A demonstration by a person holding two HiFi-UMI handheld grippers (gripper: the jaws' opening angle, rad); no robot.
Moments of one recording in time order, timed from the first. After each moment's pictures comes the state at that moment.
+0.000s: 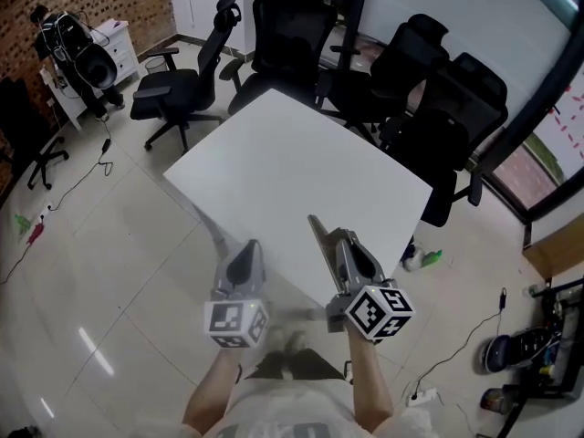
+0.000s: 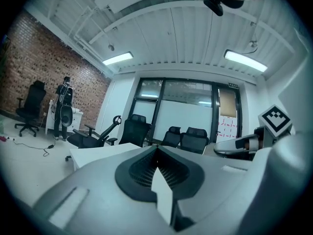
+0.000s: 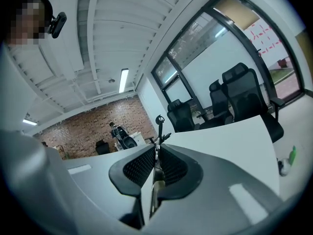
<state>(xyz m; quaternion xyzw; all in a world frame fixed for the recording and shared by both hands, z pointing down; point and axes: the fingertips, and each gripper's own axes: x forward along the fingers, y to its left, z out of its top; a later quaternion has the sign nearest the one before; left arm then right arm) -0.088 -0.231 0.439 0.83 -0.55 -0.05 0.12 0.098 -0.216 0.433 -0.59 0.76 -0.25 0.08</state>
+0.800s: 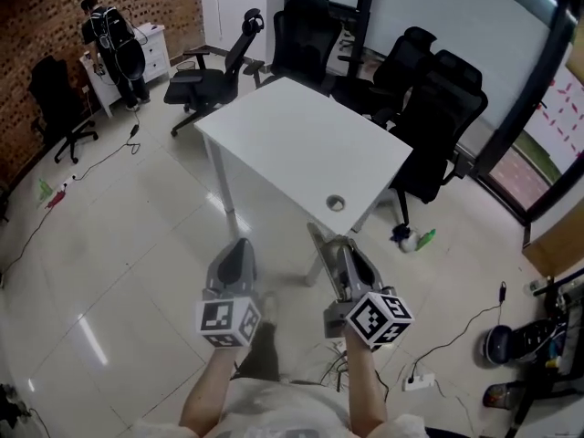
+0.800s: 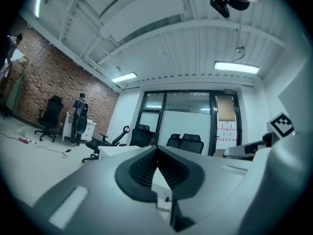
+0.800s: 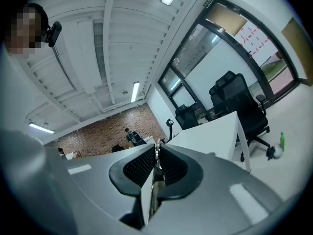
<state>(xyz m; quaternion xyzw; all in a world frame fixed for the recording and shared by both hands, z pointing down) -0.104 0.083 0.417 0.79 -0.60 -0.08 0.08 0.105 0.096 0.422 -0.55 0.78 -0.24 0.14</state>
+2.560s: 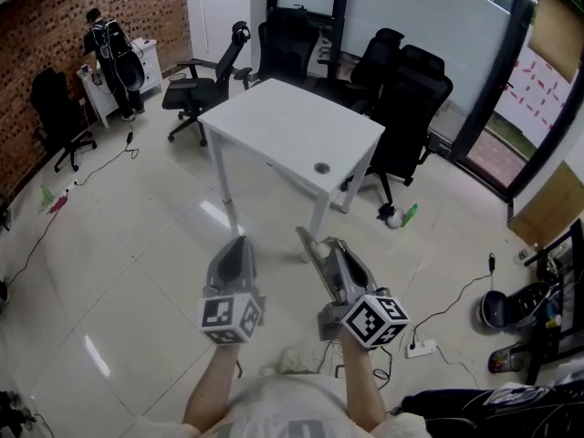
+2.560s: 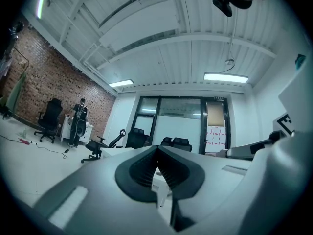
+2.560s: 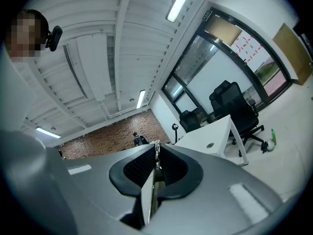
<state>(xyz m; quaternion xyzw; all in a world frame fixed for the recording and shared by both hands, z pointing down) -0.126 0.268 0.368 0.81 -0.57 -0.10 0.07 0.066 0.307 0.369 -0.55 0.78 -0.22 0.18</state>
